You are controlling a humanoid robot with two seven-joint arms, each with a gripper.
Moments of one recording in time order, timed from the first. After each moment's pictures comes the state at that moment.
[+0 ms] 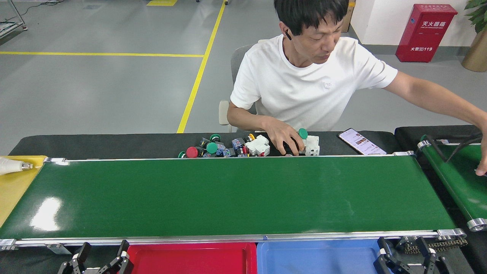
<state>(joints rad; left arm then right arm) 0.33 0.05 0.25 -1.76 -1.36 -0.25 -0.01 0.36 -0.20 -0.10 -1.75 1.13 -0.10 -0.11</state>
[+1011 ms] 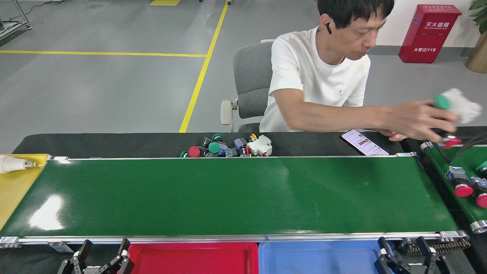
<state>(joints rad) 0.32 0.03 0.27 -1.76 -1.36 -0.29 0.02 0.36 -0.20 -0.11 -1.75 1.13 -0.10 -0.11</state>
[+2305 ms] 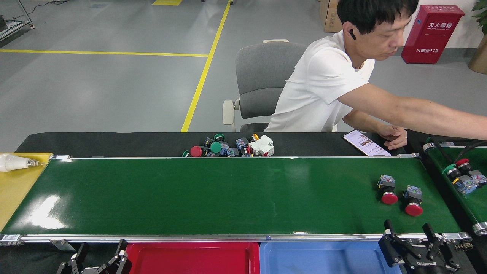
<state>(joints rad) 0.32 0.02 0.28 -1.76 -1.36 -0.27 -0.03 0.13 -0.20 -0.11 -1.58 1.13 0.04 0.03</state>
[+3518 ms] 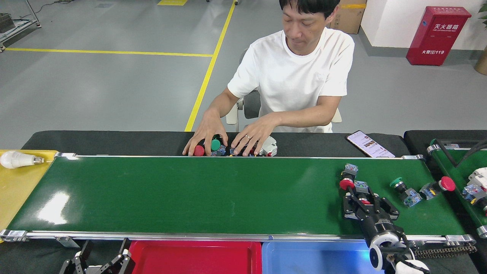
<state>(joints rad) 0.32 0.02 0.27 -1.76 -1.36 -0.28 -0.03 -0.19 -0.19 0.18 -1.29 1.13 0.09 0.10</state>
